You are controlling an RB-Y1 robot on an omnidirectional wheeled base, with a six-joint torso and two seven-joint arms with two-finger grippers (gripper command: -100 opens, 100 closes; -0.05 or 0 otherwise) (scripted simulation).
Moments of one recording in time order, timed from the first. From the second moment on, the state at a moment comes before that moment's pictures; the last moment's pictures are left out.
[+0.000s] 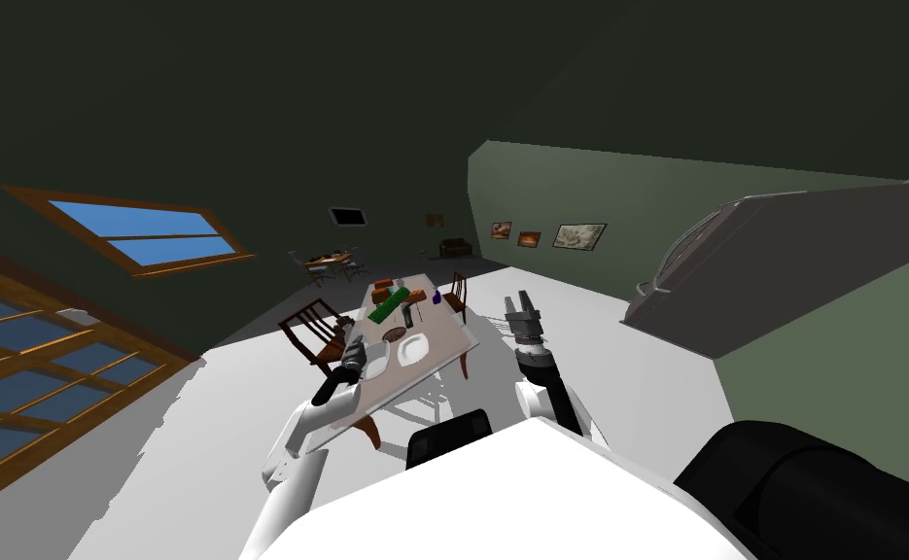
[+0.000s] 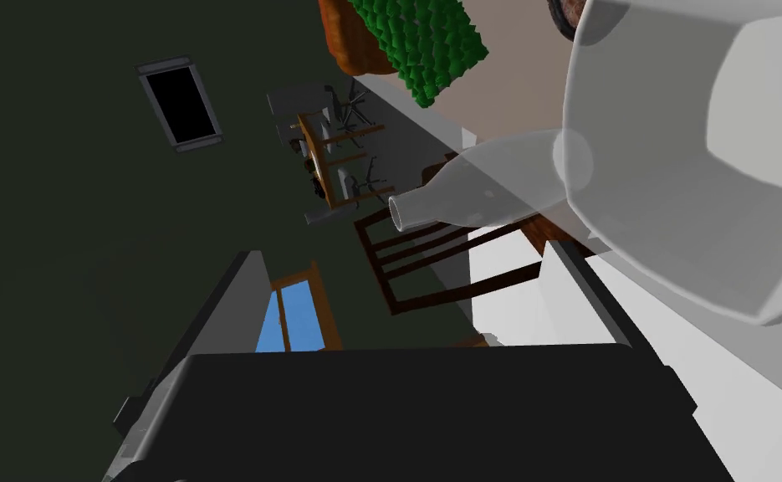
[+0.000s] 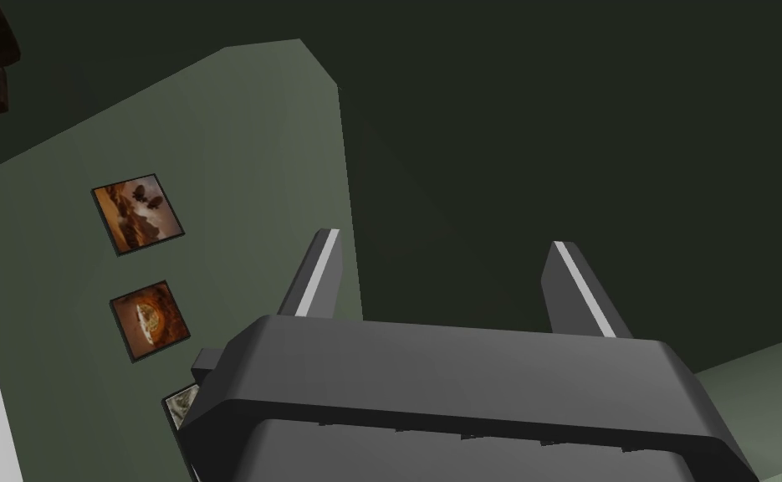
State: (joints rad) left arm 0.05 0.14 0.19 -1.64 -0.06 0.39 0.11; right arm 0.54 0.03 0.00 -2.25 0.11 -0.56 -0.16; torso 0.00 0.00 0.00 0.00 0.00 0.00
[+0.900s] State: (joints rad) left arm -0.07 0.17 0.20 -1.41 0.01 0.57 0.08; right arm 0.54 0.03 0.00 -2.25 0.11 -0.56 -0.16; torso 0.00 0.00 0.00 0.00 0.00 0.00
